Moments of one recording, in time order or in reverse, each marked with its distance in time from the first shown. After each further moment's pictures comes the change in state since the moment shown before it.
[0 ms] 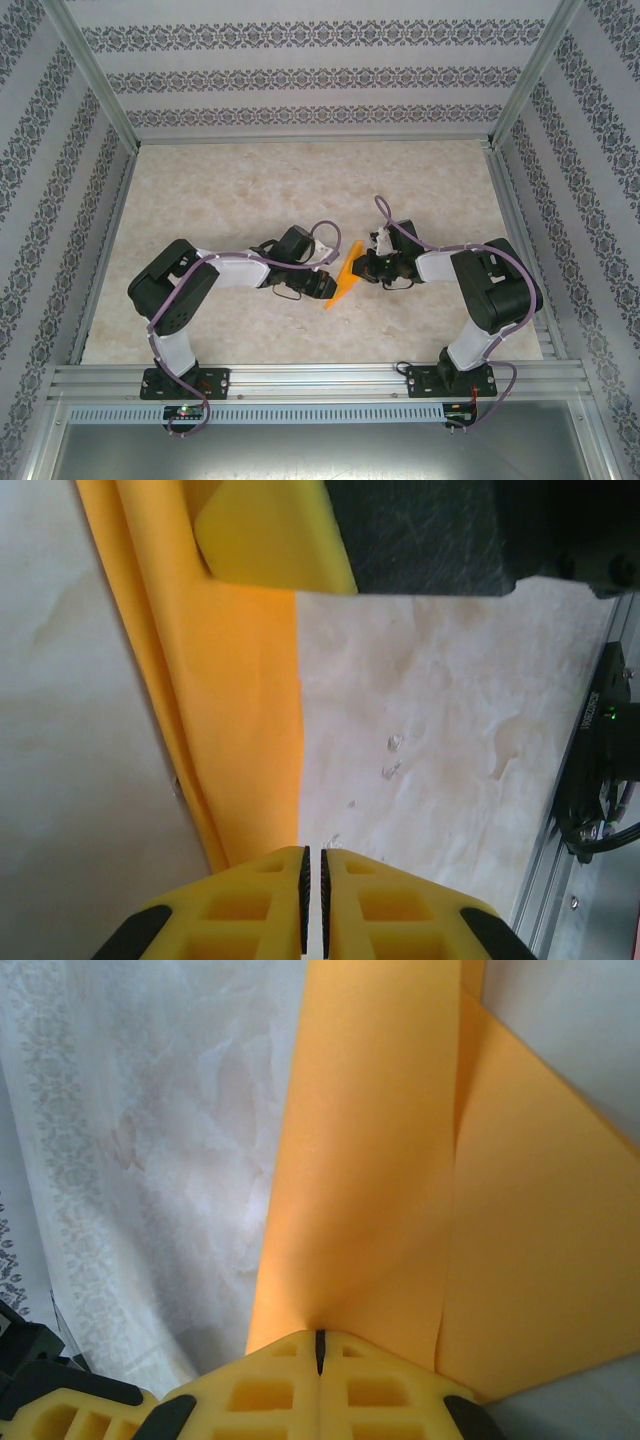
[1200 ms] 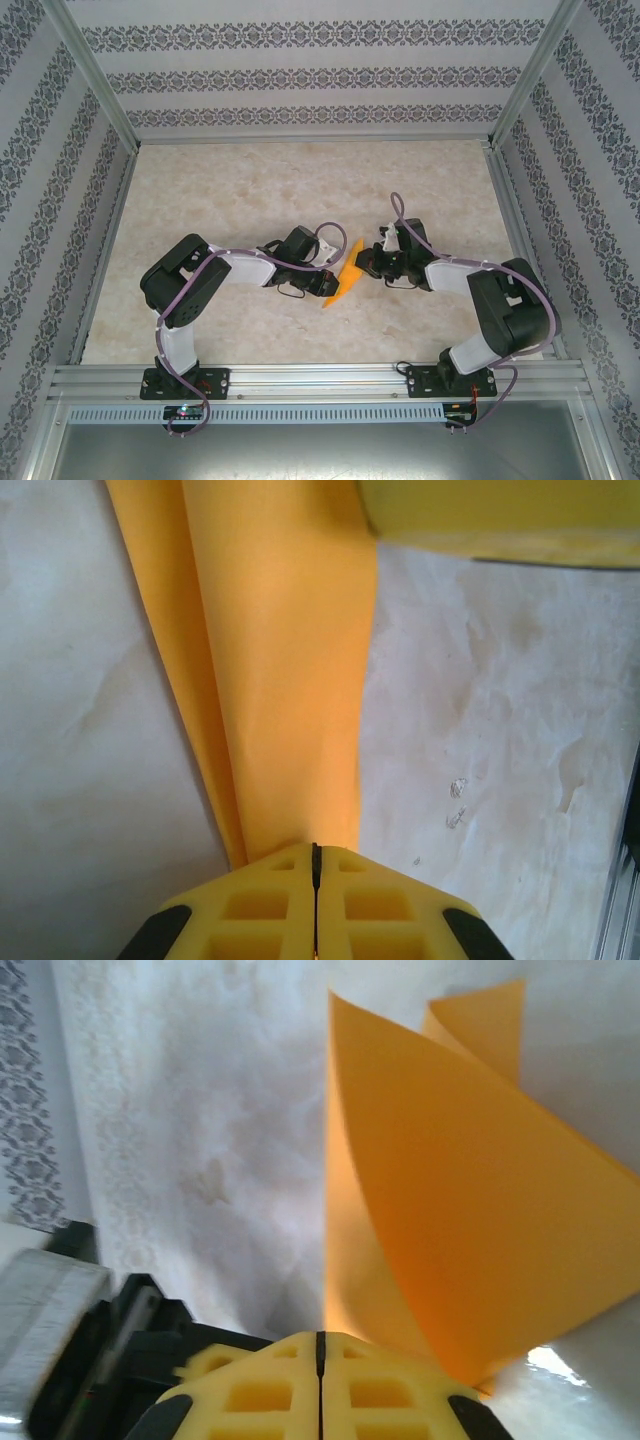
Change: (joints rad) left arm -0.001 0.081 0.024 0.053 -0.059 0.074; right arm -0.007 -0.165 -0.065 0.081 0.030 0.178
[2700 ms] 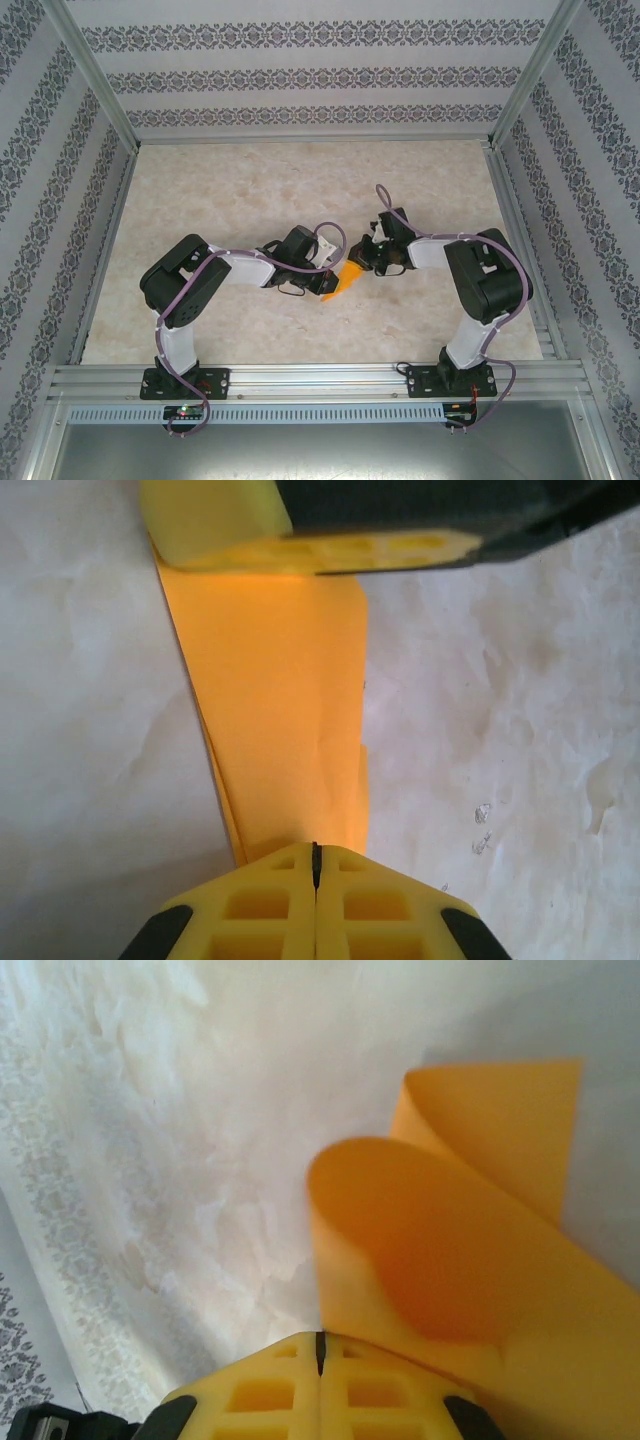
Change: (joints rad) left arm 0.001 -0.002 -0.013 0.051 -0.046 0.027; right arm 0.013 0.242 0.222 -0.168 0.083 0.005
